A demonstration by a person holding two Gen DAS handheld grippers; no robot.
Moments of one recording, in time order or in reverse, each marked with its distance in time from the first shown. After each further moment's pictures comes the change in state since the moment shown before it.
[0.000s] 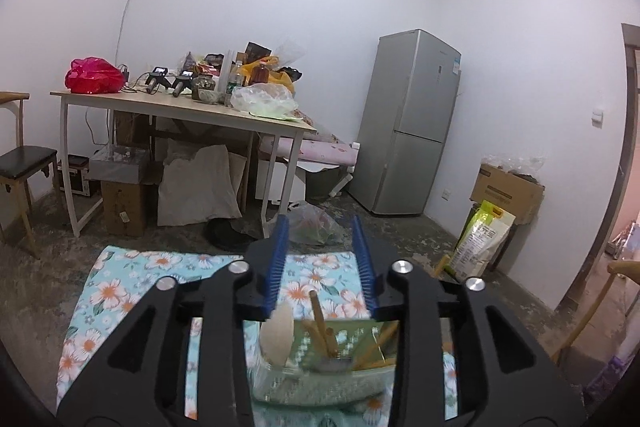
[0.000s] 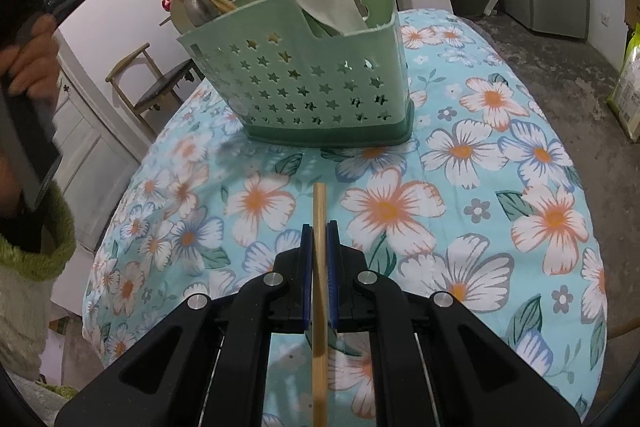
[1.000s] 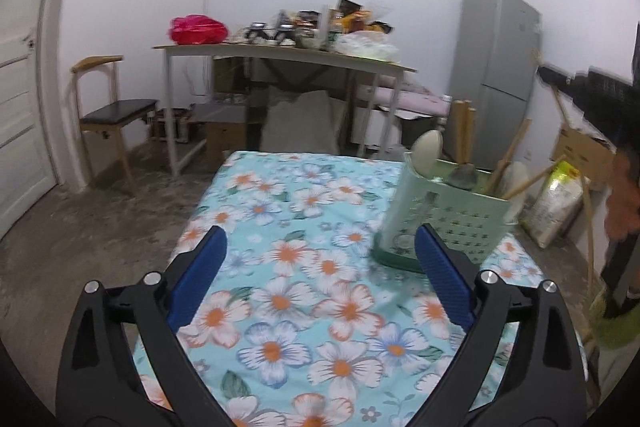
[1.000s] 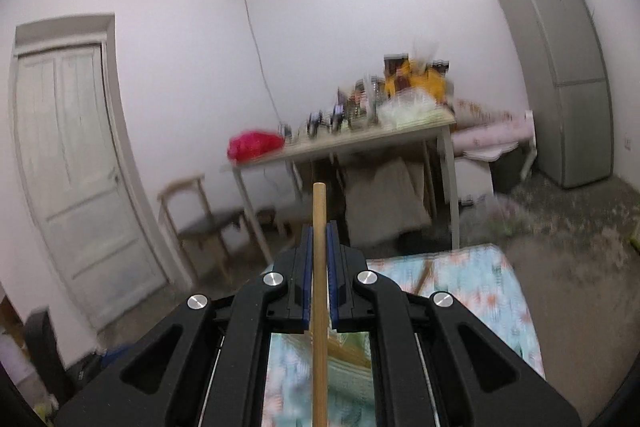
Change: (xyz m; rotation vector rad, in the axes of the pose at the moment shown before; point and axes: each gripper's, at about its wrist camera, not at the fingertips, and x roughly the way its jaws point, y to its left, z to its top) left arm -0.118 0.060 -0.092 -0.037 0.146 0.390; right arm -0.102 0.067 0.152 -0.155 -0.622 0.141
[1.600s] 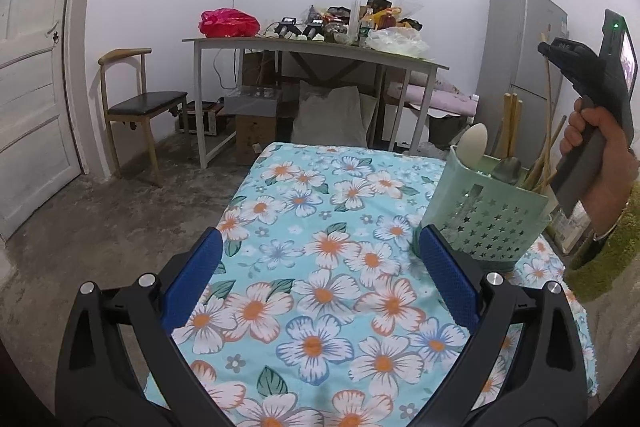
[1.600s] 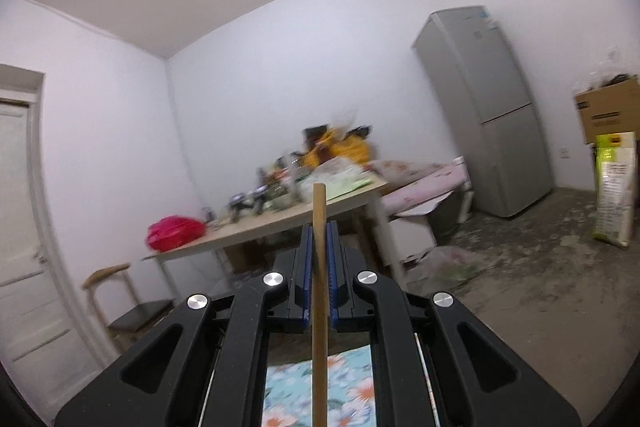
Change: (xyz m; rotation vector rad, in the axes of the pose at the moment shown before) left arm 0.006 0.020 -0.008 -0.019 0.027 0.076; right arm 0.074 -0.020 0.011 0.110 -0.295 -0.314
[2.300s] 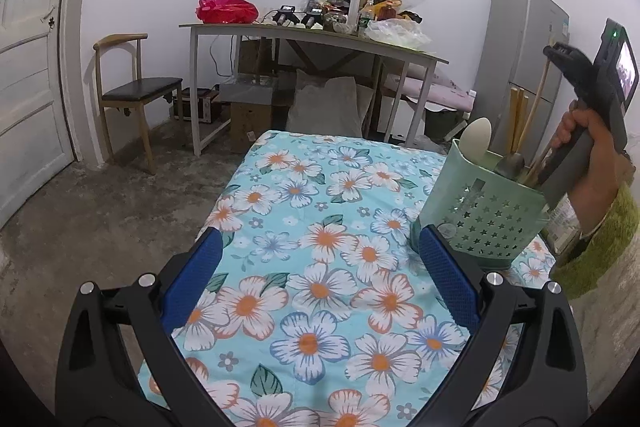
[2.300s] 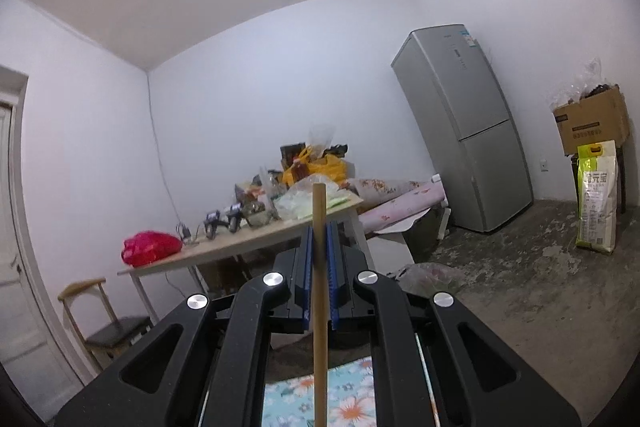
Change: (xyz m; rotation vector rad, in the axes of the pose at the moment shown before) left arm 0.011 0.003 -0.003 -0.023 0.036 -0.027; right arm 0.016 -0.002 -0.007 -0.020 -0.050 -0.066
